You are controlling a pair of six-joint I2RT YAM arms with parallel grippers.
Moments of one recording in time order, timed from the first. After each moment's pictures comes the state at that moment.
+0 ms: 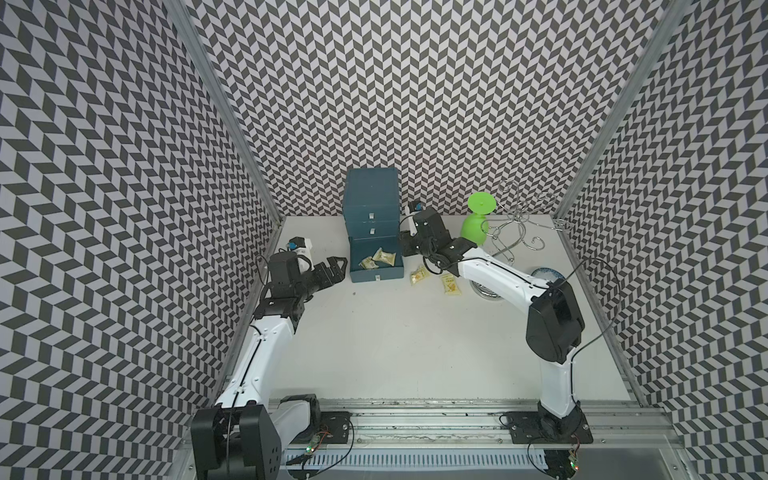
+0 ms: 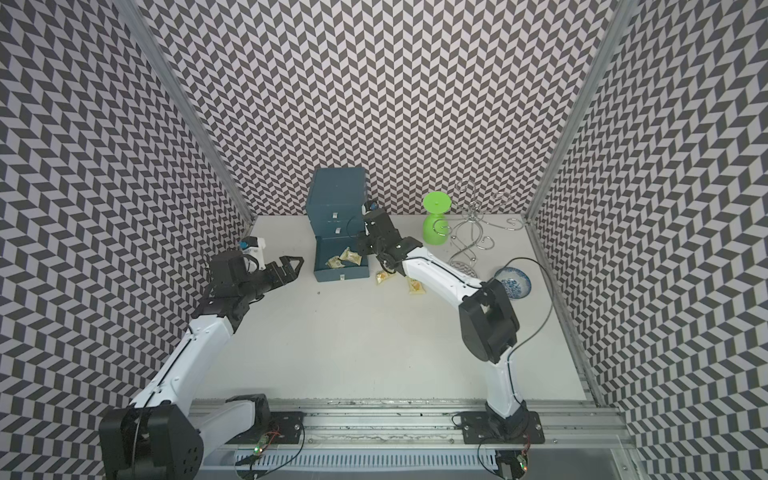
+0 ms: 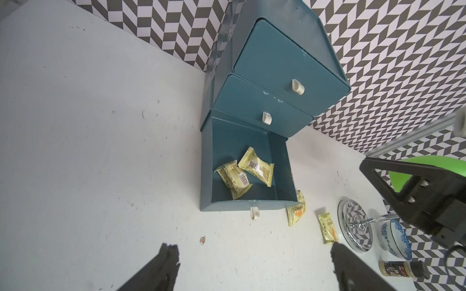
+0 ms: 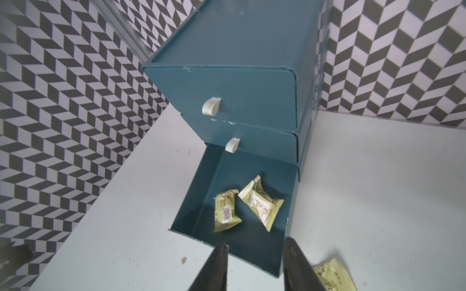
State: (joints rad) left arm 0.07 1.12 0.81 -0.19 0.41 -0.42; right arm 0.69 2.03 1.77 -0.27 0.08 0.35
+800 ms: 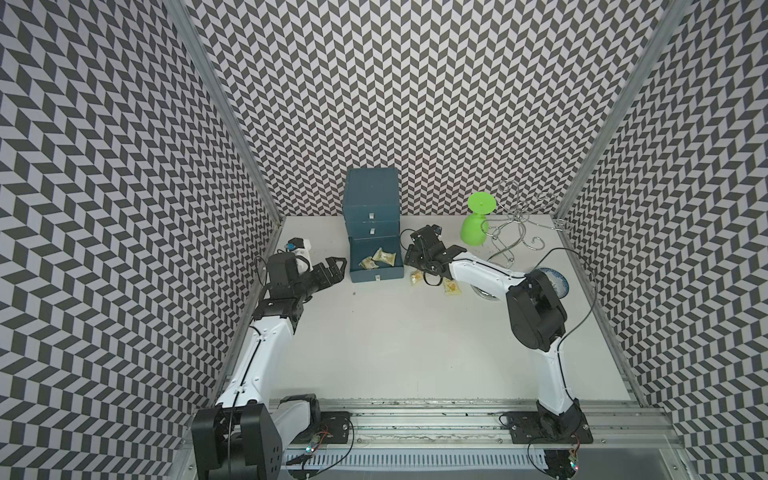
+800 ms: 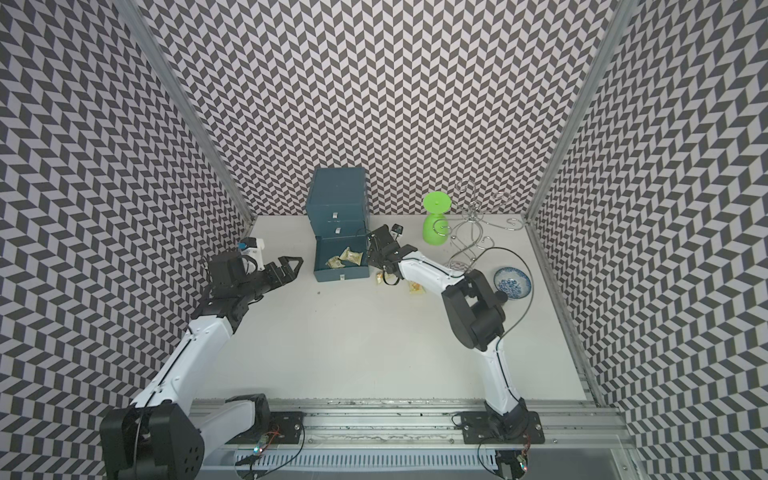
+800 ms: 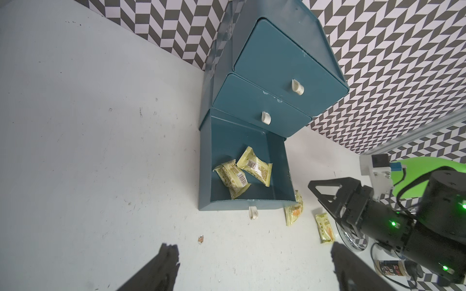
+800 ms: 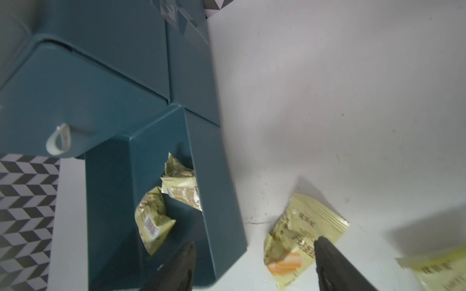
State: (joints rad) left arm 0.08 1.12 0.80 -0.18 0.44 -0.43; right arm 0.65 2.18 1.75 -0.42 0.19 0.90
